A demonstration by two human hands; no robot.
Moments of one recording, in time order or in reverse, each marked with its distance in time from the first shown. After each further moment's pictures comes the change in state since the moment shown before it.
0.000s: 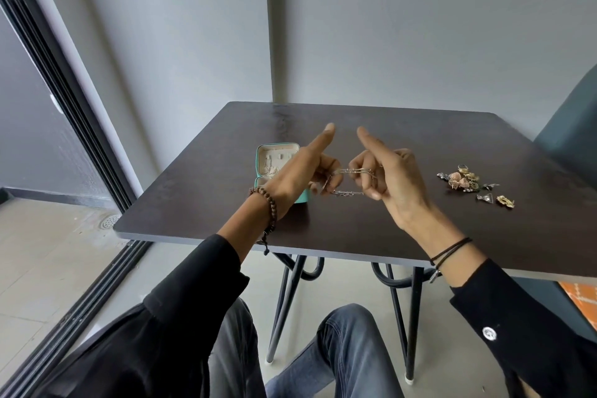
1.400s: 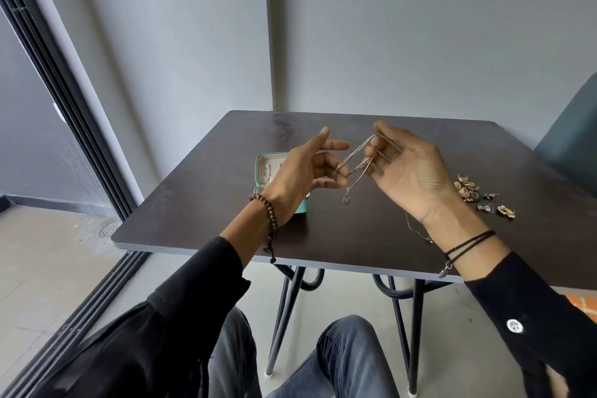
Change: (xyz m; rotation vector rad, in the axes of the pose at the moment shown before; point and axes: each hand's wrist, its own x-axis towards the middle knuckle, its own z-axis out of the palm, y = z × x) left_hand 0.016 0.001 -0.001 -0.442 0.094 0.103; right_hand 0.022 -0.026 -0.018 0.570 -0.079 0.184
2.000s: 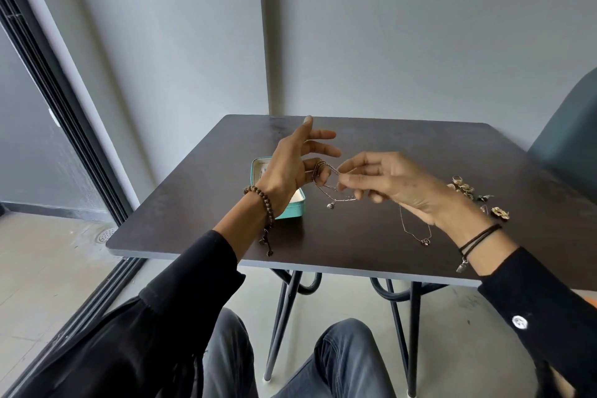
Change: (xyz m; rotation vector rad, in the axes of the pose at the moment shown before) left_hand 0.005 0.013 0.000 -0.005 0.109 0.038; right_hand -0.002 -0.005 -0.018 -0.925 -0.254 0.045
